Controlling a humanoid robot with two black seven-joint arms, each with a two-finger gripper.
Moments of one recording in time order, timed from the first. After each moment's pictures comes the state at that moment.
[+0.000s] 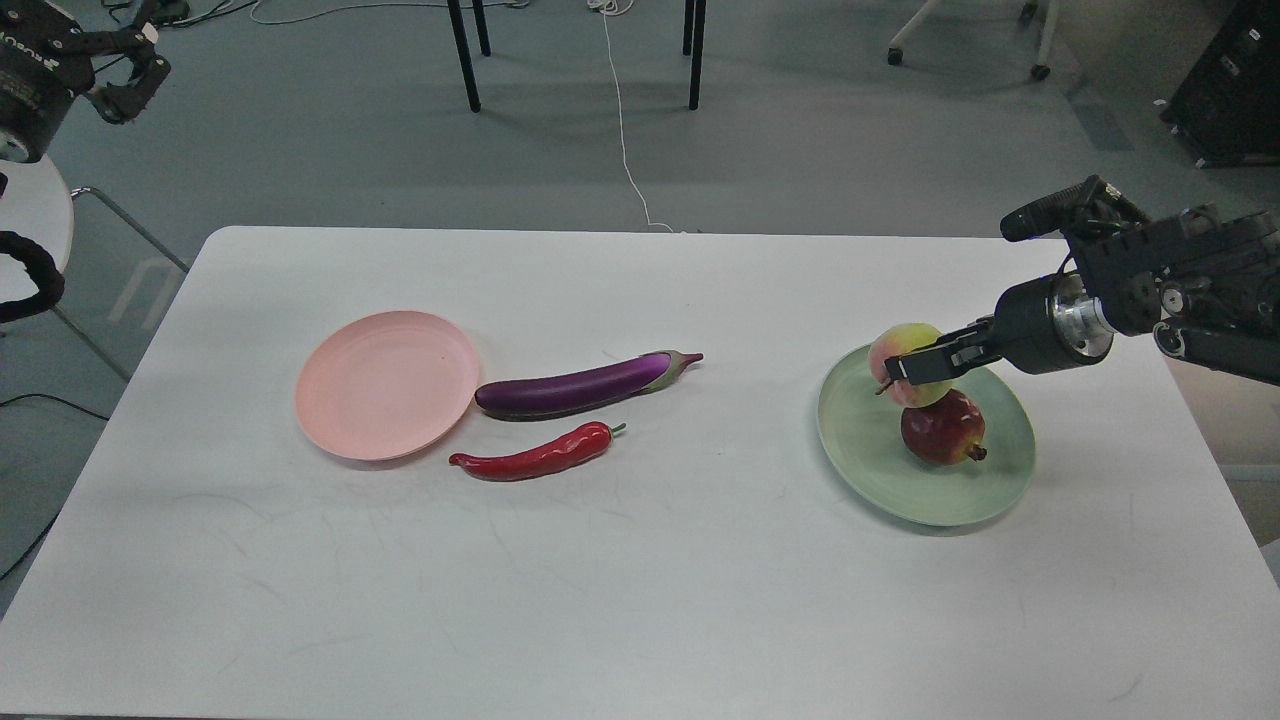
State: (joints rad) left arm -0.83 0.74 -0.83 -0.82 -0.17 -0.49 -0.22; right arm 1.52 -0.57 -0.81 1.02 -1.06 0.25 0.46
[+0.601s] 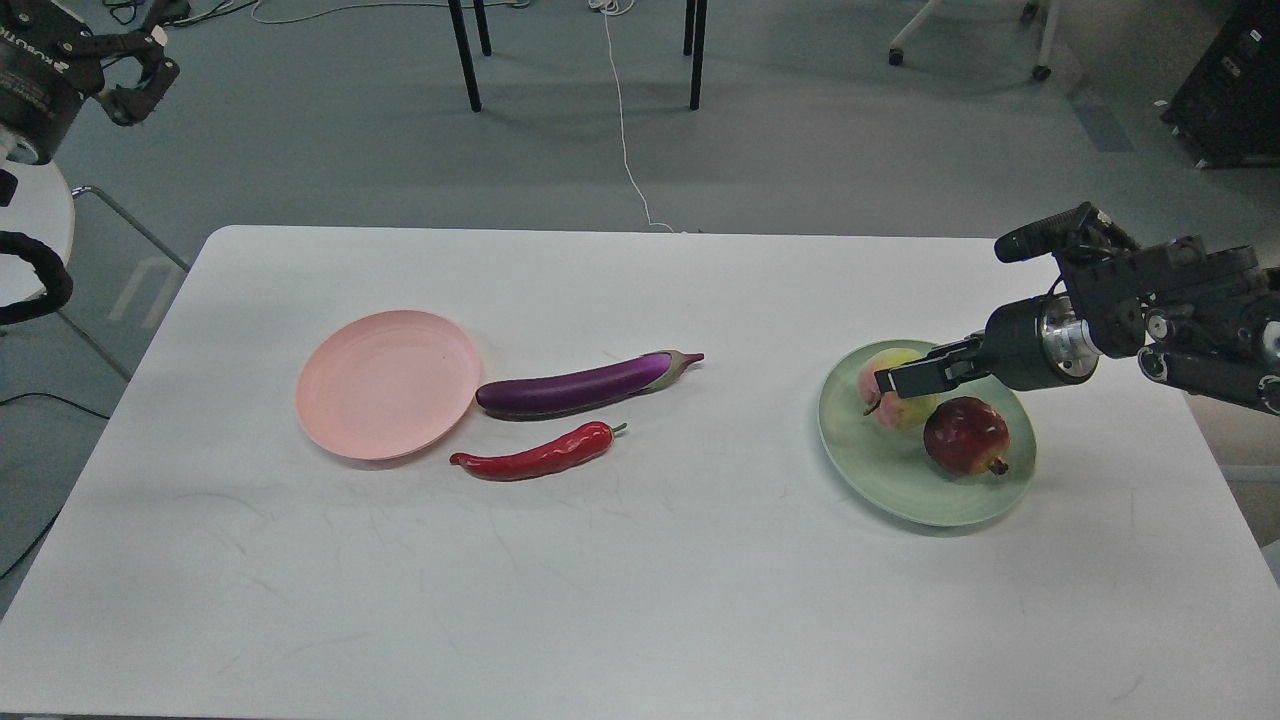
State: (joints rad) left arm -0.83 0.73 -0.82 -0.82 -0.17 -0.49 -0.22; right arm 1.47 -0.56 -0.75 1.00 -1.05 0.22 0.46
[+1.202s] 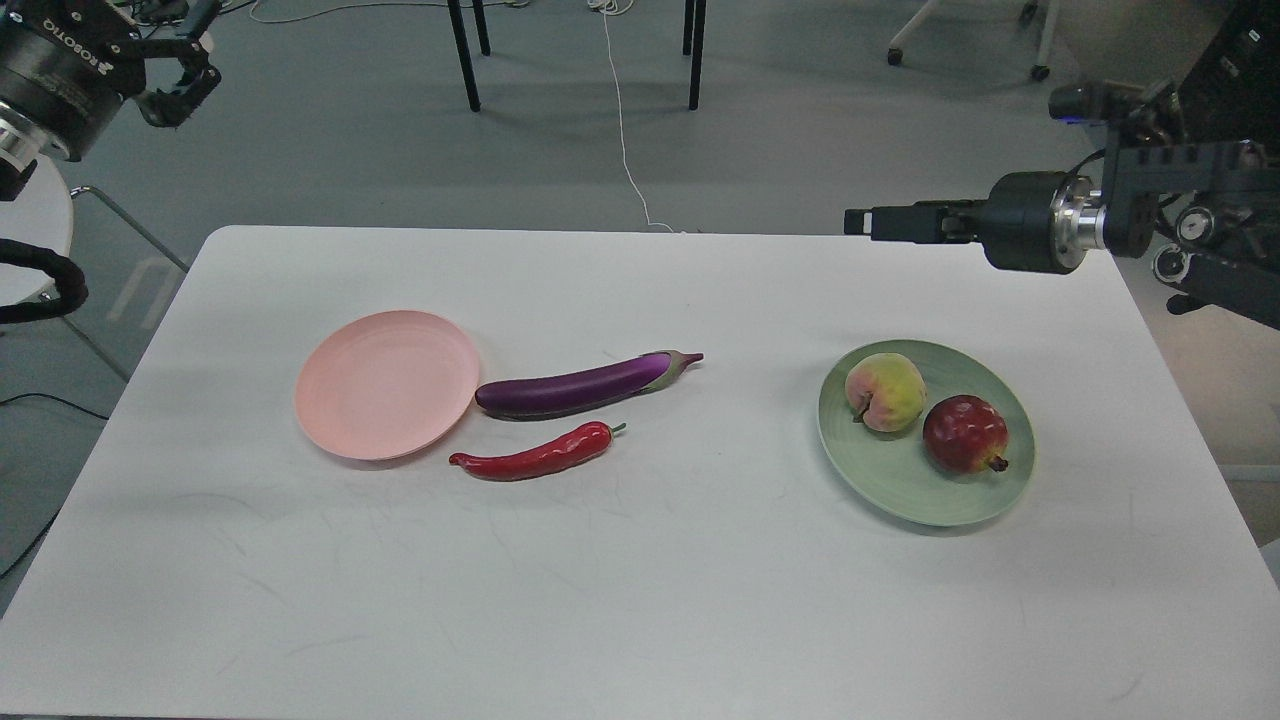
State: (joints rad) left arm -0.84 0.77 -0.82 -0.97 0.13 -0.49 -0.21; right arm 1.39 -0.67 -0.24 0.98 -0.92 0.23 0.46
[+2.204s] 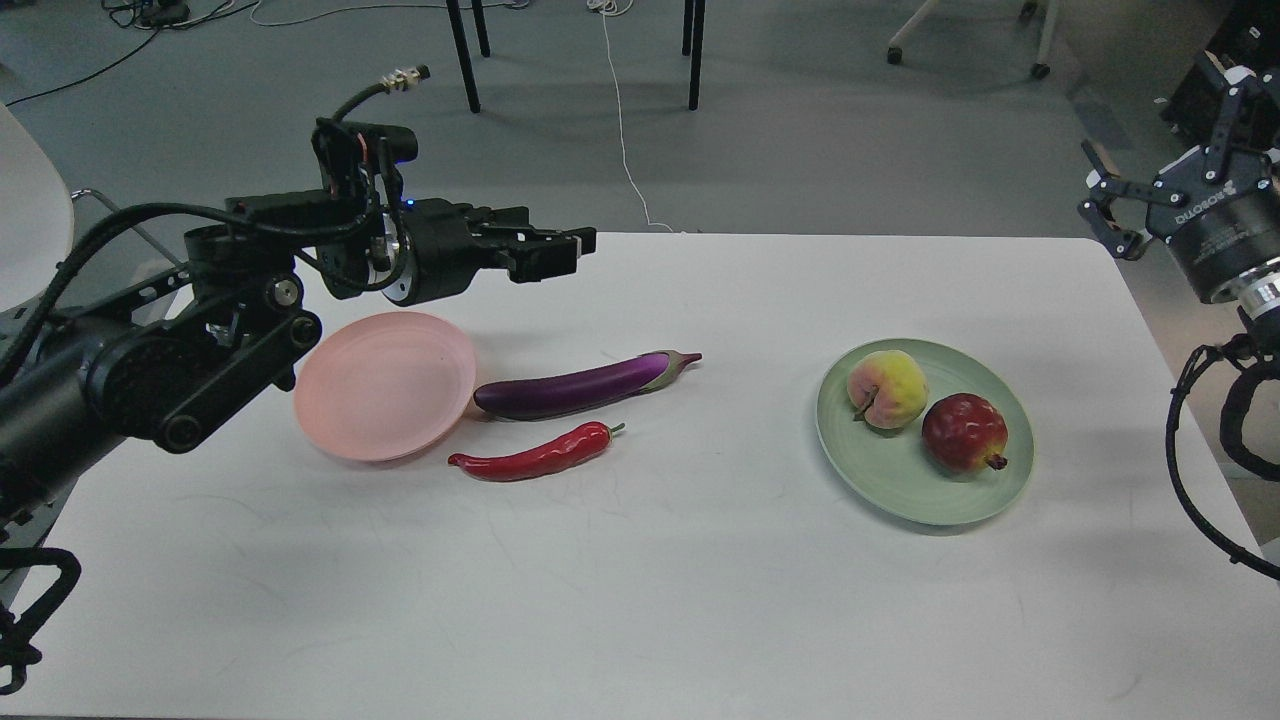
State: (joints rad) left arm -0.88 0.43 -0.63 -1.15 1.81 -0.40 -0.20; right arm 0.62 -0.79 0.58 0.98 0.20 0.48 0.49
